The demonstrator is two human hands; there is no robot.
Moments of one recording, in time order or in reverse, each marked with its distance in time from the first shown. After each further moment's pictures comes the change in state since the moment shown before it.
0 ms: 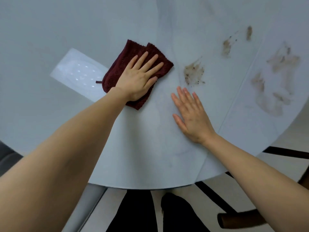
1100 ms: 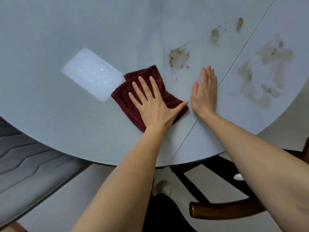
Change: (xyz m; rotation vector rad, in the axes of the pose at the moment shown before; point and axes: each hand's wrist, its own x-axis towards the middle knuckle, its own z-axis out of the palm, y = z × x) left_hand -0.060 0.239 0.050 -0.222 0.156 -0.850; right_hand -0.037 0.074 0.001 0.249 0.230 0.480
